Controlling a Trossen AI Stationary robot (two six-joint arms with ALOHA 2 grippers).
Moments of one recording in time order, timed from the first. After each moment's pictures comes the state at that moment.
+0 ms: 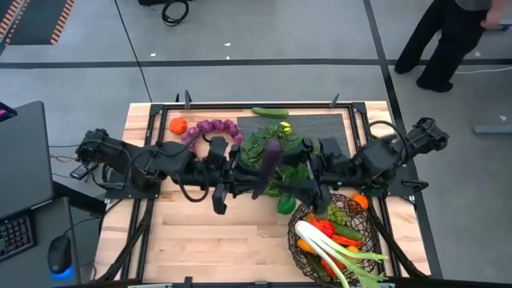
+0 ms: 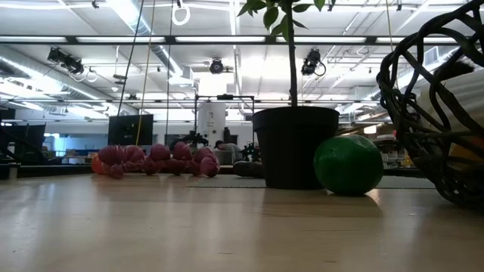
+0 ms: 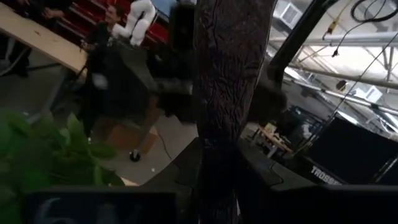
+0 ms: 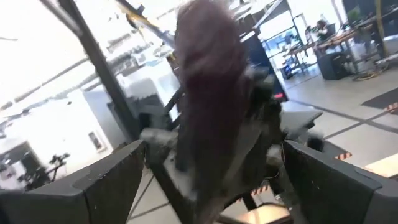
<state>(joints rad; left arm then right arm) -0.36 1.47 1.59 0.05 -0.27 -0.55 0.49 1.40 1.53 0.11 0.48 0.36</state>
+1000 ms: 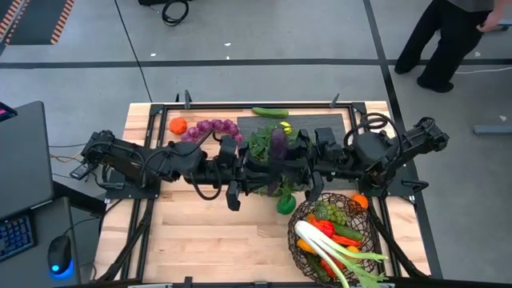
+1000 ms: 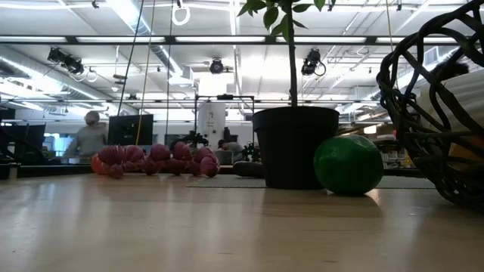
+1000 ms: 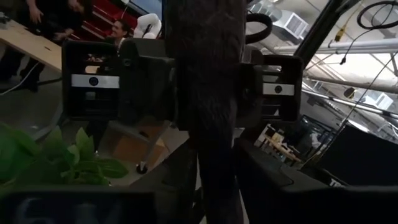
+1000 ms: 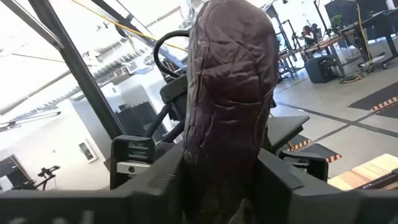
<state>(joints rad) -0.32 1.53 1.59 0.15 -0.27 -0.51 0.41 1.41 1.53 0.11 0.48 0.39</state>
